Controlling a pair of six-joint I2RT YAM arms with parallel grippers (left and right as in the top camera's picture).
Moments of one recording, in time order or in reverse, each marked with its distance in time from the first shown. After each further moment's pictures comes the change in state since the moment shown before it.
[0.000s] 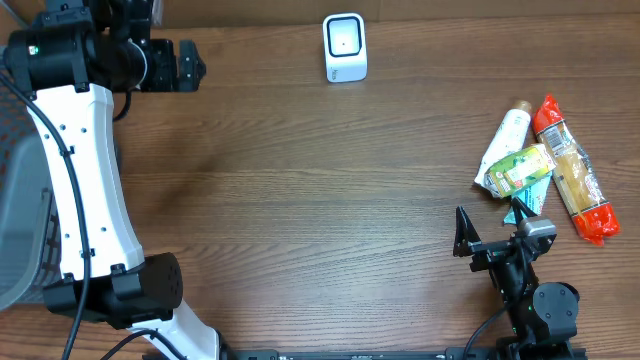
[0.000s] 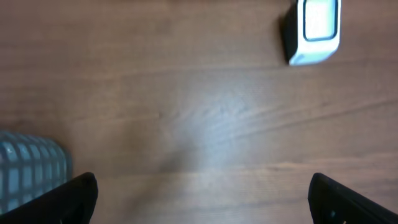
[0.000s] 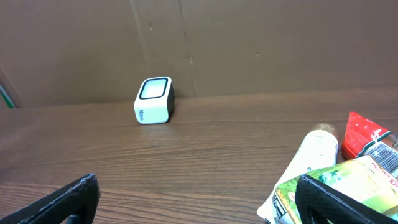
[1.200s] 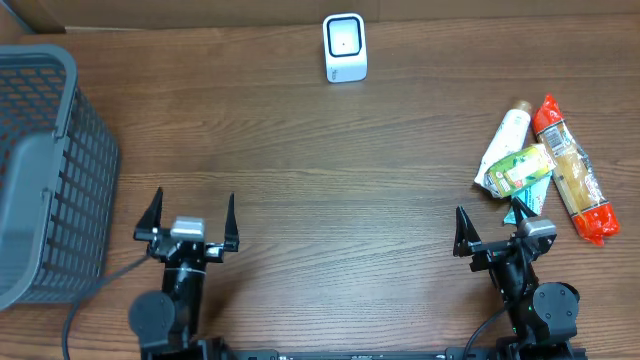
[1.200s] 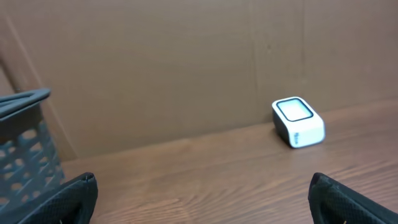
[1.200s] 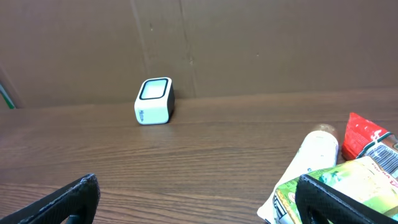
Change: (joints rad) left arm 0.000 -1.706 -2.116 1.457 -0.006 0.047; right arm 0.000 -0.003 0.000 0.000 0.000 0.000
